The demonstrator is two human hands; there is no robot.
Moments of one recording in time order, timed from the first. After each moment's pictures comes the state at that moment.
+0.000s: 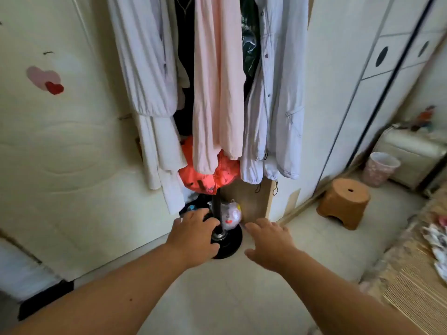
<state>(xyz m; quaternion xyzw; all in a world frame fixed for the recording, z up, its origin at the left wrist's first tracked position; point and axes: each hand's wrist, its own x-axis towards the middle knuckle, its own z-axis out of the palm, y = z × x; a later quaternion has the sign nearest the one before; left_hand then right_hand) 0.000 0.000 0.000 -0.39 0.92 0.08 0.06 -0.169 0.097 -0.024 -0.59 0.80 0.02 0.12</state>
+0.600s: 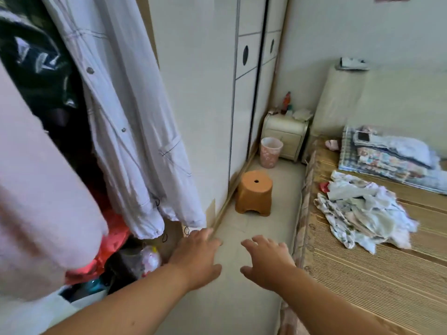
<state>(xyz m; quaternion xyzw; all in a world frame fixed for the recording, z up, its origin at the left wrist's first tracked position) -0.302 -0.068 -0.037 -0.11 0.98 0.08 0.13 -0.389 0.095 -0.042 -0.35 0.92 -0.01 0.16</state>
